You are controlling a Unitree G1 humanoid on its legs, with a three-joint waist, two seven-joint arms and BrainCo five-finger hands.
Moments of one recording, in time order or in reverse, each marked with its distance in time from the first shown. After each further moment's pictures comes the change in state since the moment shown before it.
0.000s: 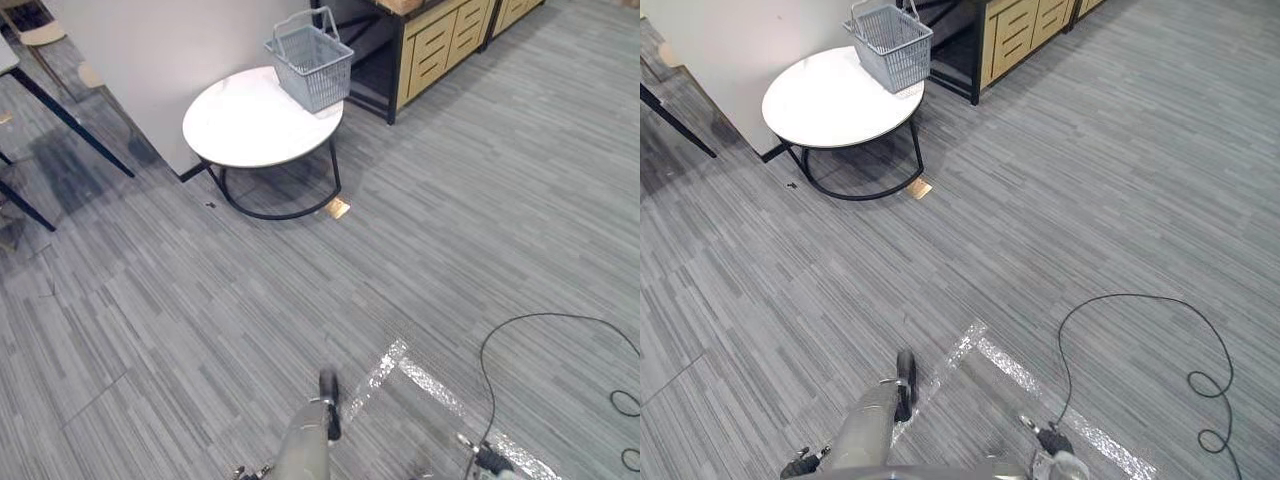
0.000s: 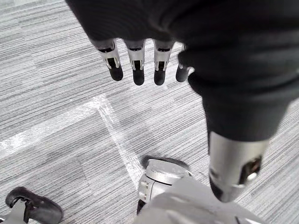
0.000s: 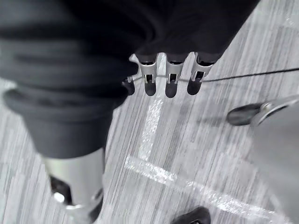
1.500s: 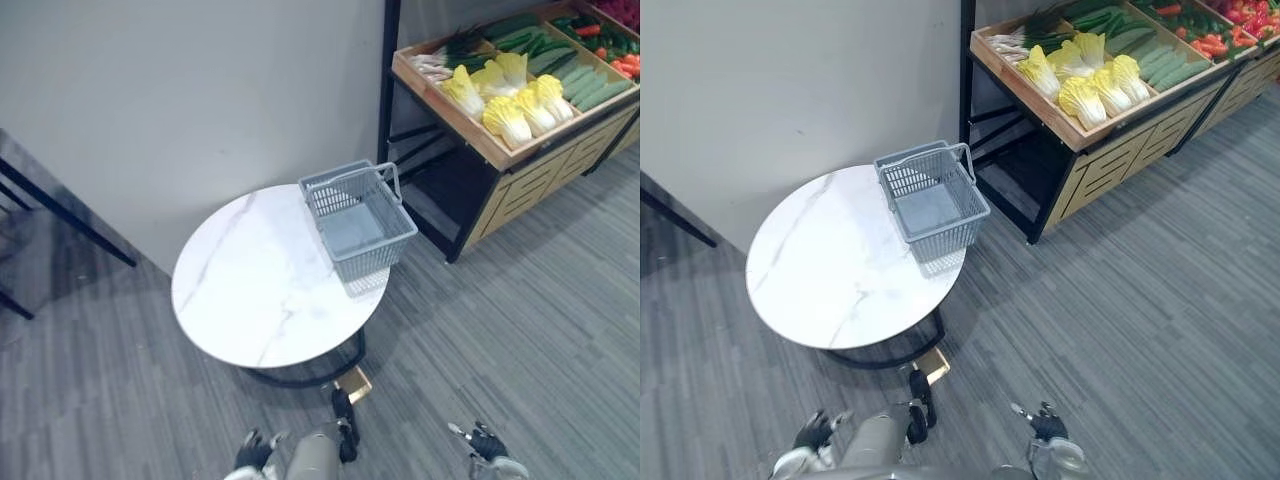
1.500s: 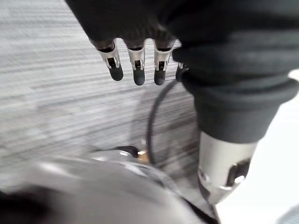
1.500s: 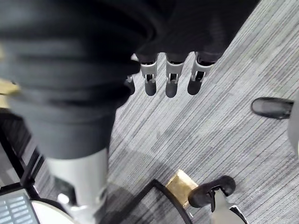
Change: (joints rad) left arm -0.045 0.006 0.041 -0.015 0.113 0.006 -0.017; right arm -0.007 -0.002 0.052 -0.042 -0.090 -0.006 0.004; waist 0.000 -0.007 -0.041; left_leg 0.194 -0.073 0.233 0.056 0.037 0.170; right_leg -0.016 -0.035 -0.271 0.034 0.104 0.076
